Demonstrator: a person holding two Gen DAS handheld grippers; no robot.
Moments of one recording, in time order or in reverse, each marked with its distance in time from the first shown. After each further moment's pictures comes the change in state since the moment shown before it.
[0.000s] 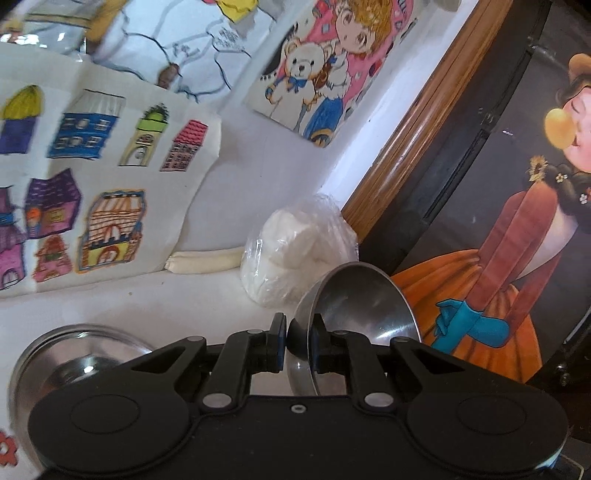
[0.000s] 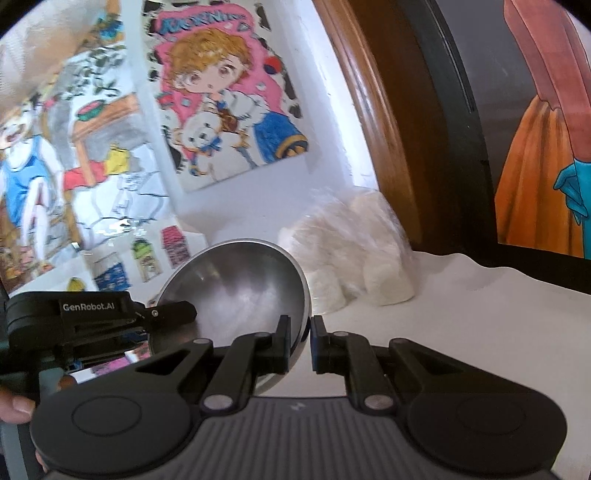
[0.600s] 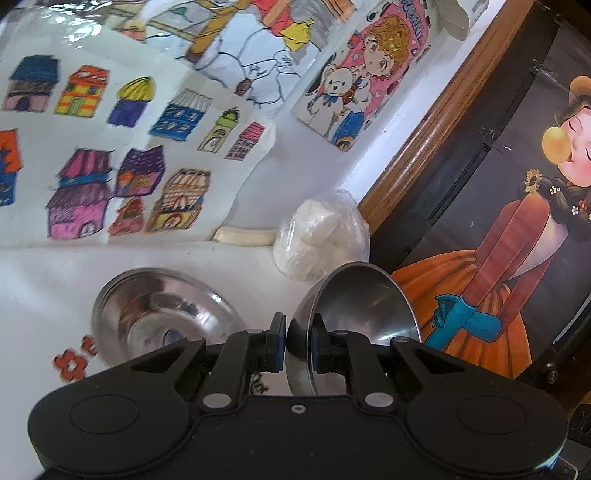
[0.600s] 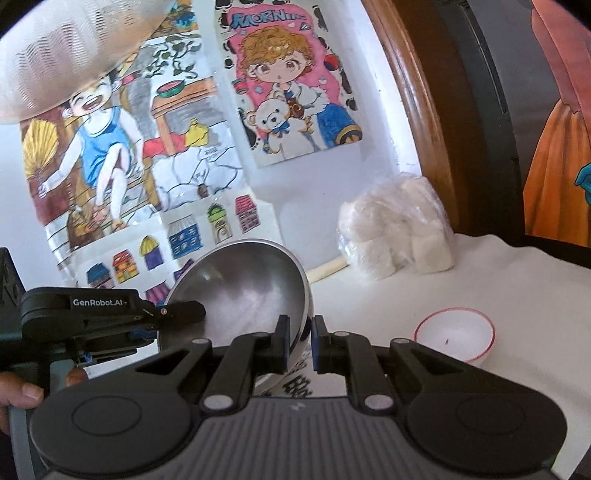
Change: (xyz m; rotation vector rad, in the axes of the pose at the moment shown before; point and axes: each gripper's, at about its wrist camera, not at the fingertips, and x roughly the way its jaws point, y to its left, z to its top) left arm -0.089 0.033 -0.040 -0.064 0.004 0.023; right arm -0.059 0.048 -0.046 -0.047 0.034 0.097
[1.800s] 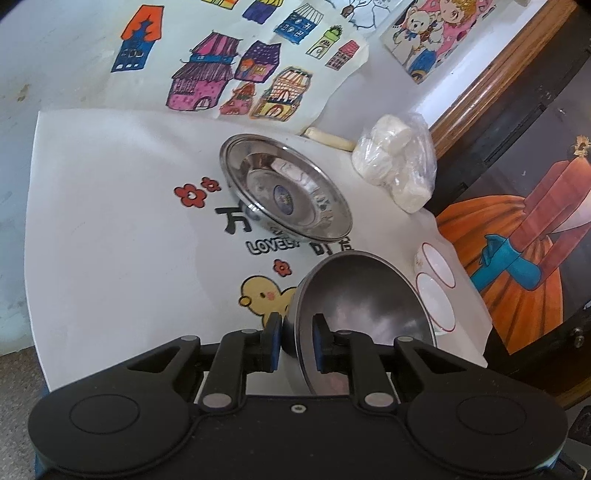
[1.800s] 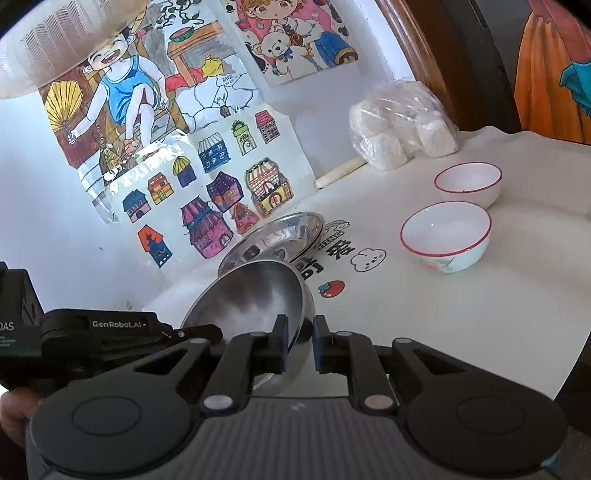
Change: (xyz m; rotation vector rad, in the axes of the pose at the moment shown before) left arm -0.060 0.053 -0.081 -0.103 0.215 0.156; right arm -0.042 0.024 -0.093 0.128 0.177 0.061
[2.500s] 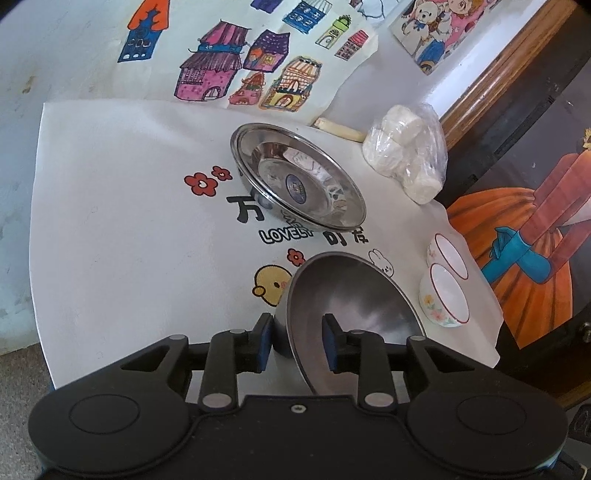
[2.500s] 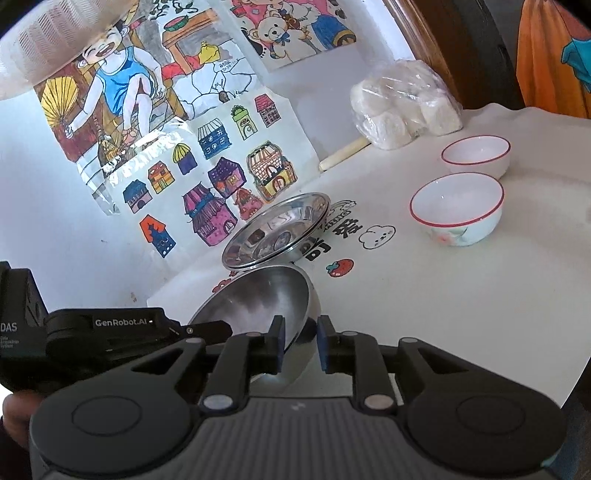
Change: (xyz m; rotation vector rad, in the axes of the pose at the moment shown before) left arm 0.008 0.005 -0.005 0.009 0.021 0.026; right arm 0.013 -0.005 -0.011 0.048 0.031 0.031
